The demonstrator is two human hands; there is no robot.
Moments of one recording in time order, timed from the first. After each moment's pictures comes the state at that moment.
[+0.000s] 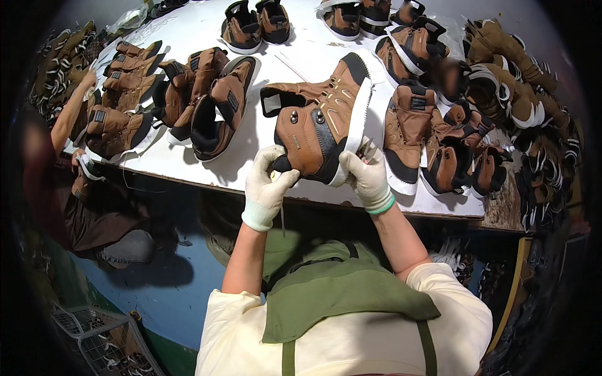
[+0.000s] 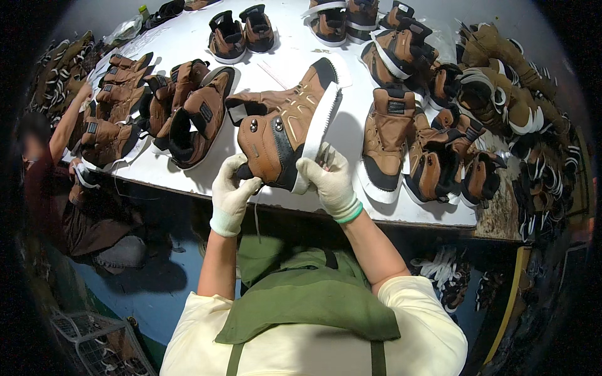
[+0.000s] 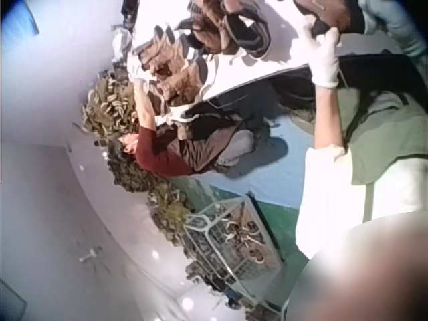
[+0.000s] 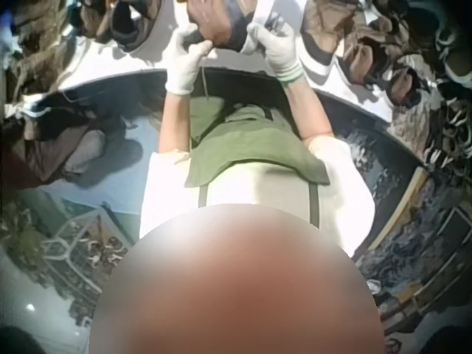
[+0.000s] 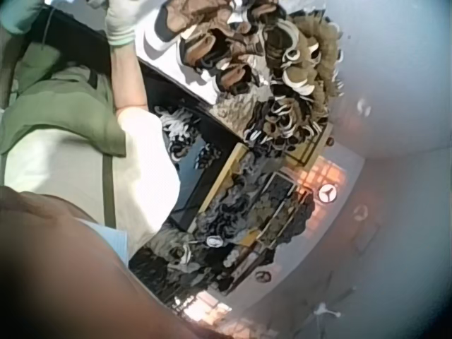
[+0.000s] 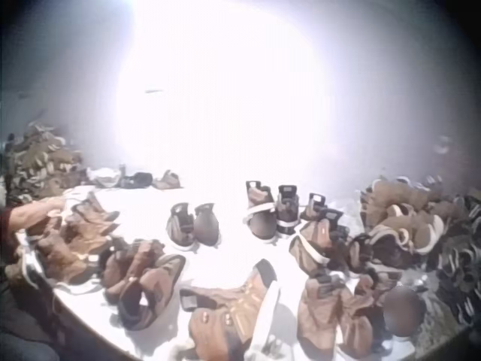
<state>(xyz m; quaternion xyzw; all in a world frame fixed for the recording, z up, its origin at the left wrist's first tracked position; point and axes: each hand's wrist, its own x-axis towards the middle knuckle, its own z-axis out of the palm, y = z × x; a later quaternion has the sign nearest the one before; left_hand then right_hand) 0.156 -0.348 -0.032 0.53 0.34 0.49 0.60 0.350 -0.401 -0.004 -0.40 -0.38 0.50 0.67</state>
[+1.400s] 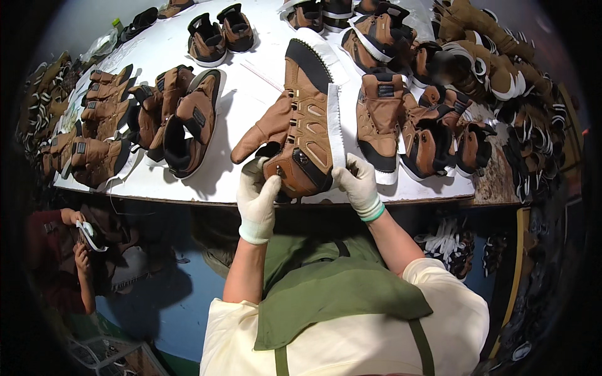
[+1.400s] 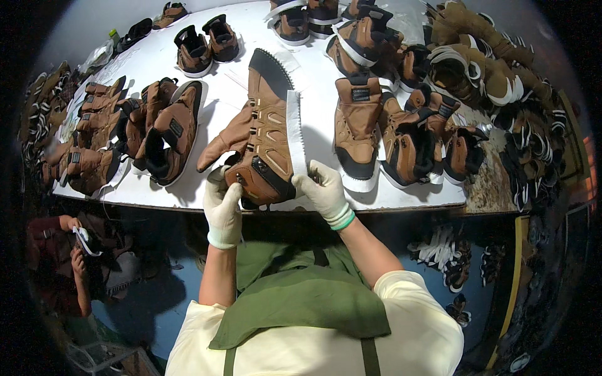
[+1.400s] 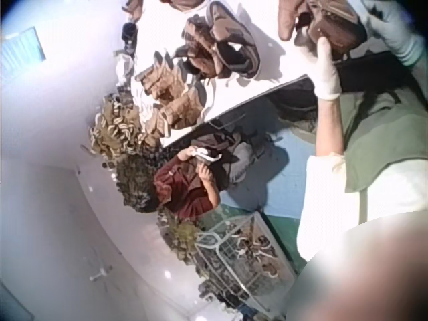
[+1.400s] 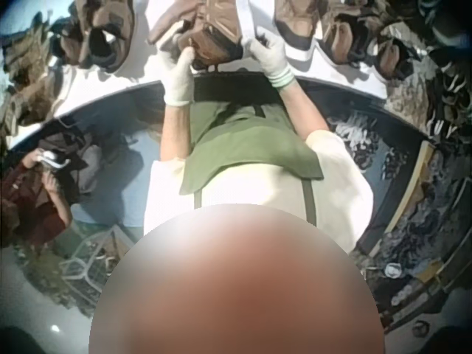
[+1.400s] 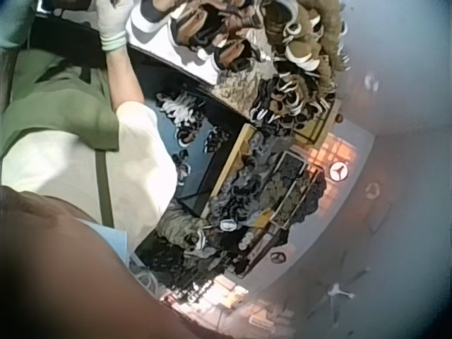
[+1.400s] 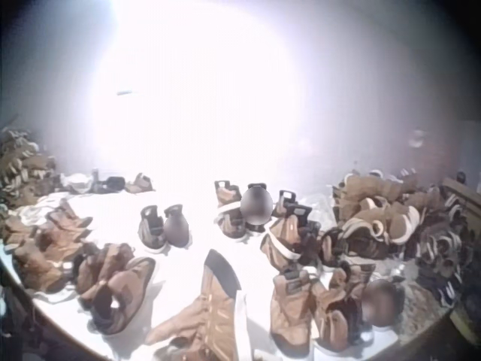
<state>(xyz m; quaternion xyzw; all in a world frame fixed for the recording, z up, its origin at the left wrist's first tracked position) 0.183 -0.372 -0.036 0.44 0.24 0.55 0.67 0.377 -0.441 -0.027 -0.53 -0.42 0.40 0.62</state>
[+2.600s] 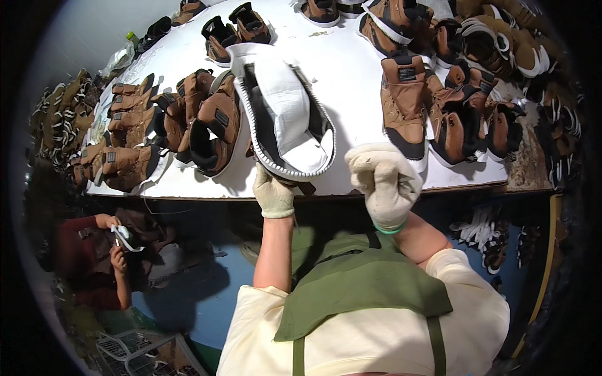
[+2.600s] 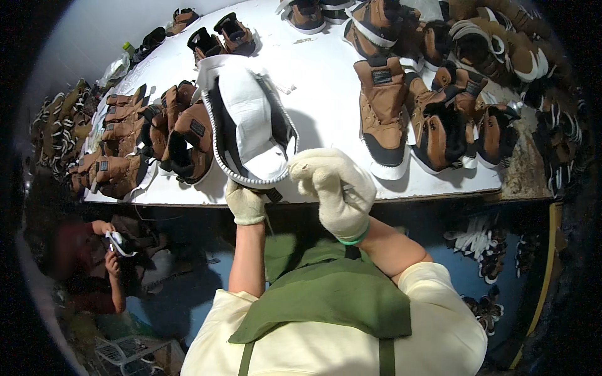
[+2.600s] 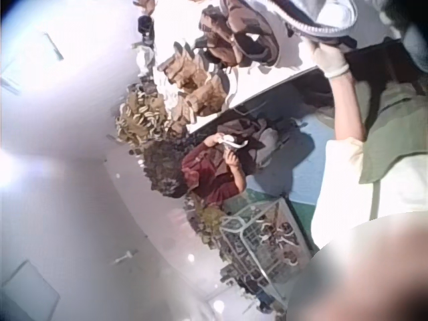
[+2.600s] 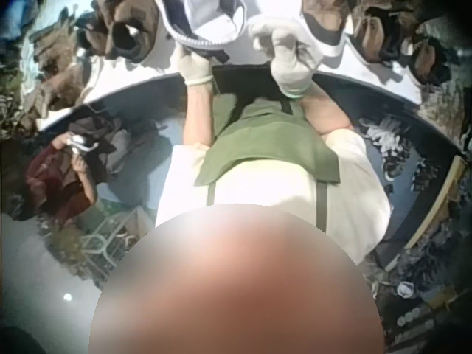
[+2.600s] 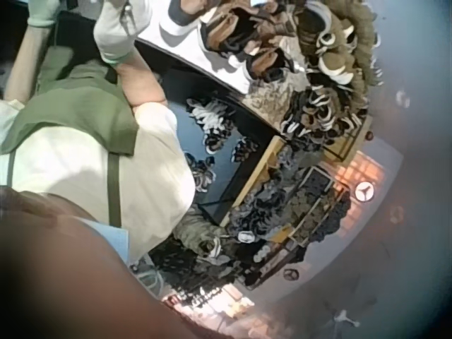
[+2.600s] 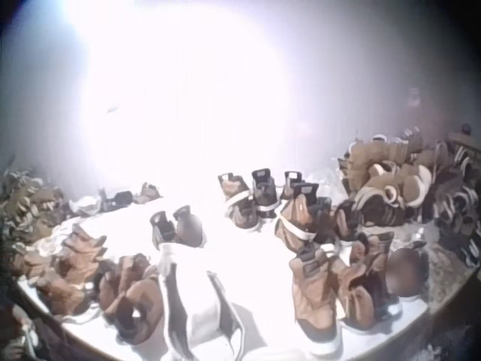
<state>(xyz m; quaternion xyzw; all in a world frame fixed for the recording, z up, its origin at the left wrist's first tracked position) 0.173 -0.331 -0.112 0.45 0.31 0.57 0.62 0.335 -0.445 0.032 -0.33 -0.52 0.19 0.77</state>
